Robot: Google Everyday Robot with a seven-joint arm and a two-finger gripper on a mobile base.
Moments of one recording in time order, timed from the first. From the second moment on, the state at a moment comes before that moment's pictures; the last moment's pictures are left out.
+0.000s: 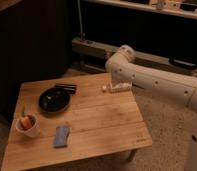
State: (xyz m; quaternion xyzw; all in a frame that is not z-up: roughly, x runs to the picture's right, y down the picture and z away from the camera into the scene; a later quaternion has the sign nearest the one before) arm 0.137 -0.022 0.786 -0.15 -0.06 -0.75 0.65
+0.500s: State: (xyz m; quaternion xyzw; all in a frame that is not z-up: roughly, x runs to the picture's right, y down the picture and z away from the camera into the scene) arm 0.079 0.069 0.711 -0.14 -0.09 -0.74 0.65
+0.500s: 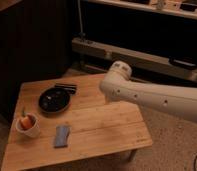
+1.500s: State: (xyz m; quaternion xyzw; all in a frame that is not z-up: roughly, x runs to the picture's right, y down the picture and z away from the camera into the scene) arm -0.145 0.094 0.678 -0.03 -0.20 -0.85 0.49
